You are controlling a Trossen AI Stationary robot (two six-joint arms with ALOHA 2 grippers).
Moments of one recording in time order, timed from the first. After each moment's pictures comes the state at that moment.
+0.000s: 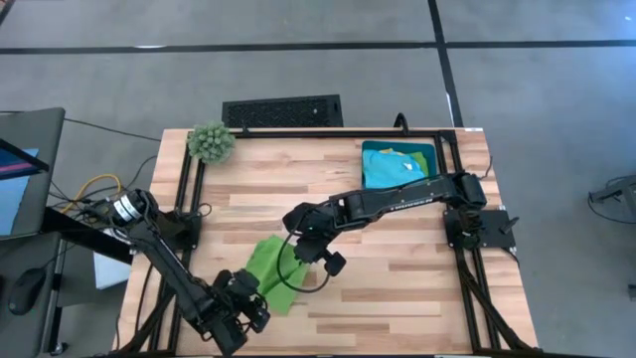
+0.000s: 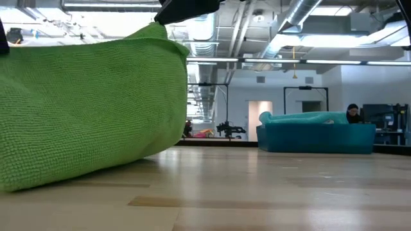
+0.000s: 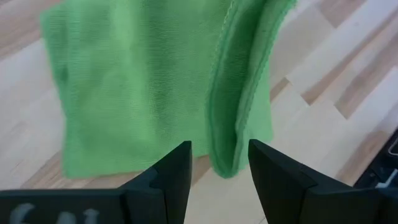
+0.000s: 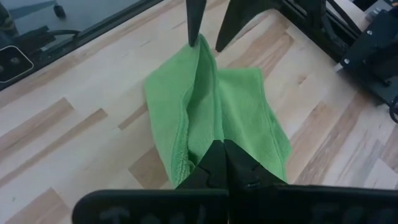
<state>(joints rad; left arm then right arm) -0.88 1.75 1.26 -0.93 -0.52 -1.76 0.17 2.00 1.78 -0.66 -0.28 -0.65</state>
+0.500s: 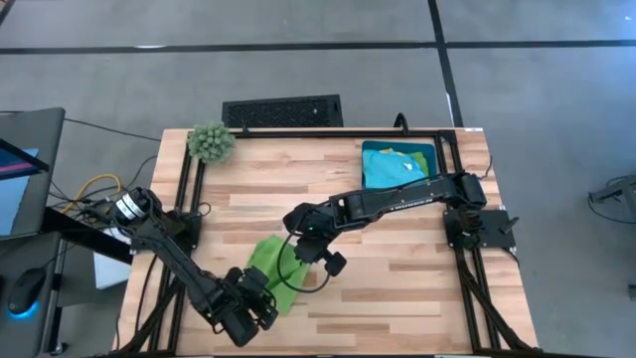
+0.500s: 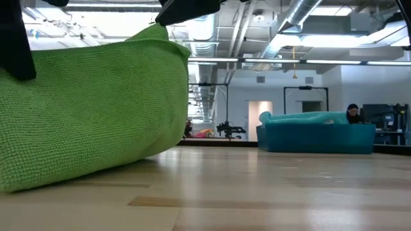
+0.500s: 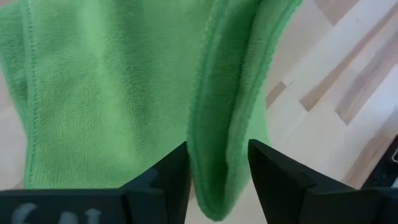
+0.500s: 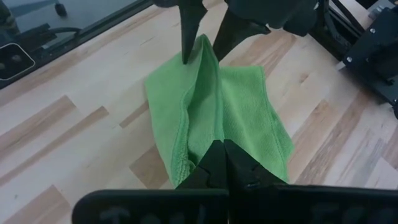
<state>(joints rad) -0.81 1.75 1.19 -0.76 -0.49 -1.63 0.17 2.00 1.78 -0.67 -0.28 -0.66</state>
